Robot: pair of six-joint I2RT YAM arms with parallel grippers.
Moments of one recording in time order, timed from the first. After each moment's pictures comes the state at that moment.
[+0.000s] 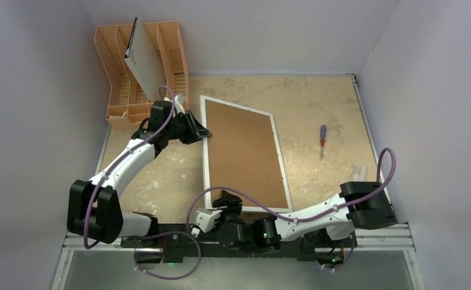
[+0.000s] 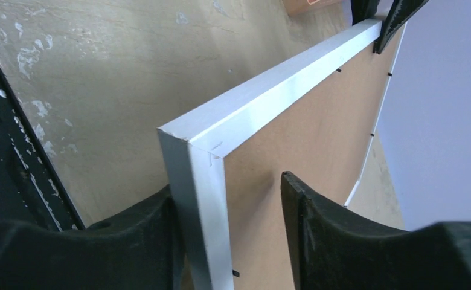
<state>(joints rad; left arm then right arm) -0.26 1.34 0.92 -0.23 0.45 -0.74 1.70 1.50 0.80 0.14 0.92 -0.35</state>
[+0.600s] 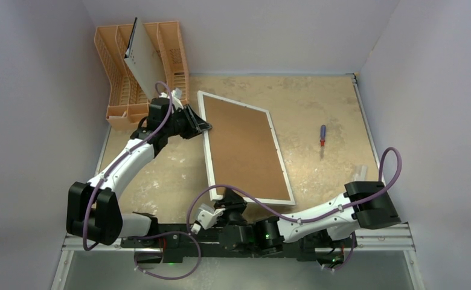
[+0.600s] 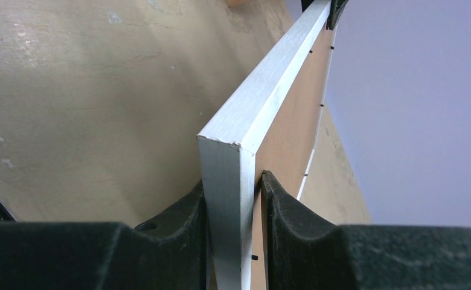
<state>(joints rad) -0.26 1.32 0.93 -0.16 0.42 -0.79 1.73 1.48 0.82 0.16 1.11 -0.41</state>
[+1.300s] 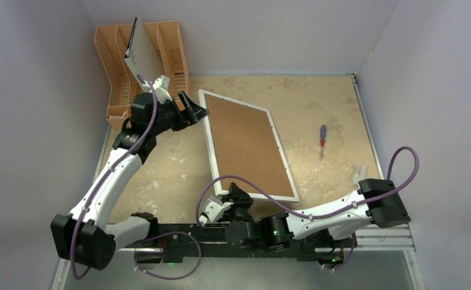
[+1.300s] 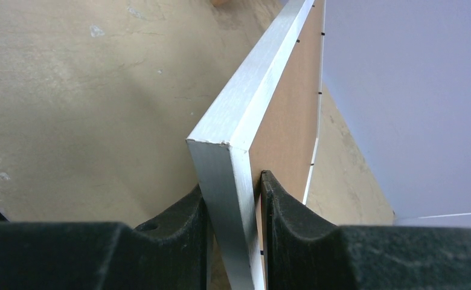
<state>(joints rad) -0.26 1.17 1.01 -0.23 0.36 -0.69 1.72 1.40 0.82 0.09 1.13 -0.31</state>
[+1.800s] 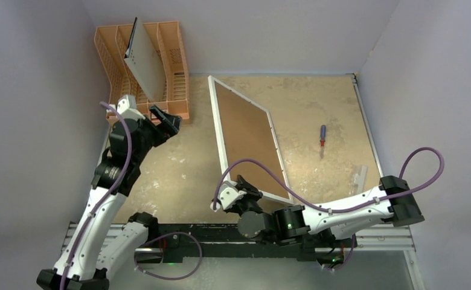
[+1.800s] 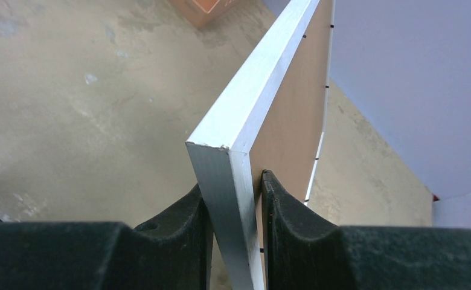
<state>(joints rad) -0.26 0.82 0.95 -0.41 -0.06 -0.71 1.71 1.27 0.84 0.02 1.15 -0.20</state>
